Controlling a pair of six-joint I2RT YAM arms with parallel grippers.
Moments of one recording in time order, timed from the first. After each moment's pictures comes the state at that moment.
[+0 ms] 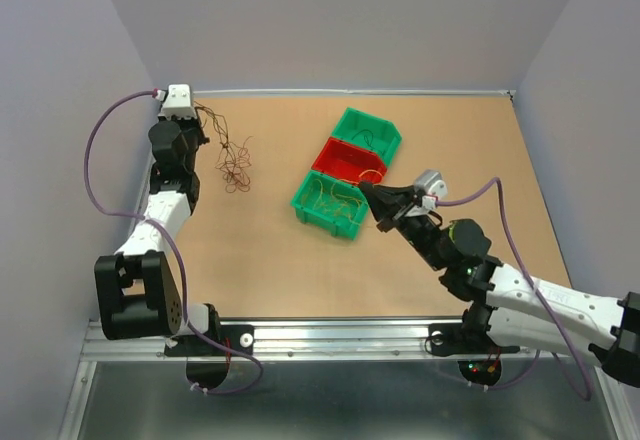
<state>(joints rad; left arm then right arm) 0.06 1.39 0.90 0.46 -0.03 0.03 1.02 0.81 0.52 0.66 0.25 -0.03</state>
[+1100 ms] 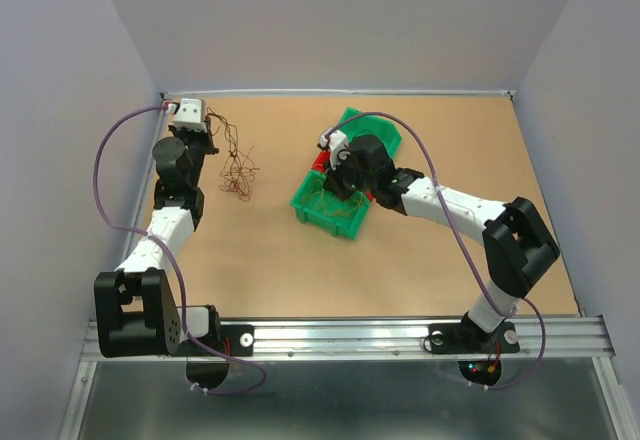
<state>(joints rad) 0.02 1.26 0.75 0.59 0.11 0.06 0.71 1.68 1.18 0.02 -0.22 -0.03</state>
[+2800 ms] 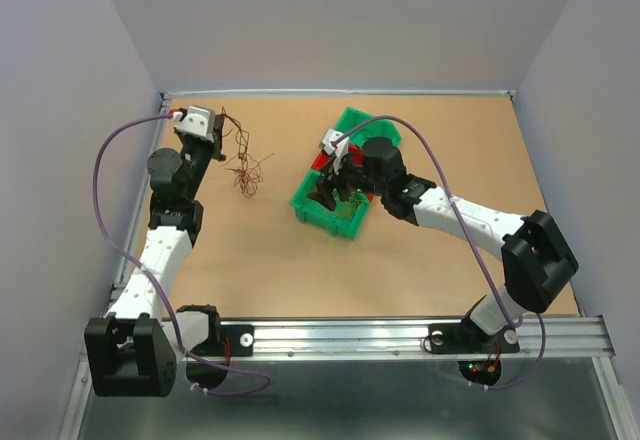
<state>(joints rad) -0.03 1.08 0.73 0.53 0.23 0.09 0.72 1.56 1.09 0.11 -0.40 -0.15</state>
